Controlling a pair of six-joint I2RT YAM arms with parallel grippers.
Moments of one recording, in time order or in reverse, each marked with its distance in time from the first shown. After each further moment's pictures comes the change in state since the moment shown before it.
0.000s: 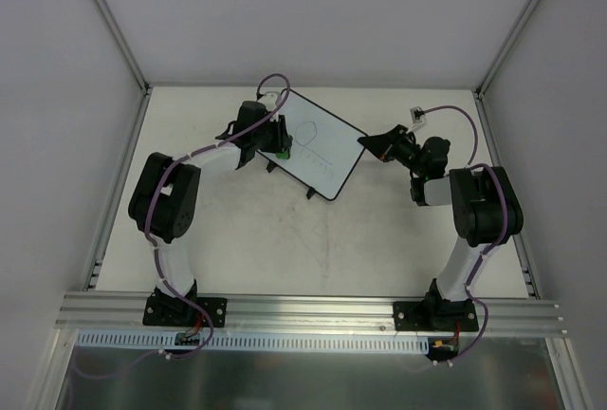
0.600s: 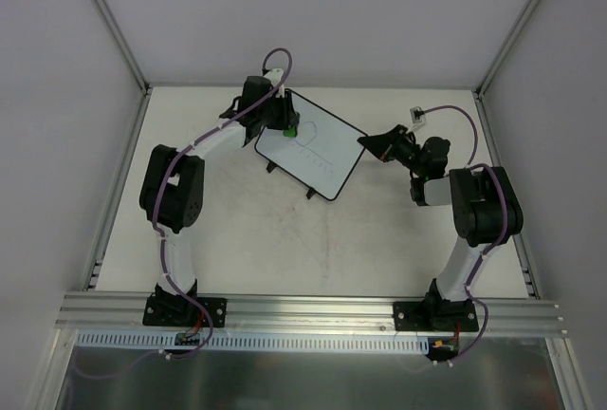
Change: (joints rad) left arm 0.010 0.095 0.277 -0.133 0.038 0.000; right arm 0.000 0.000 0.001 0.005 -0.003 -0.005
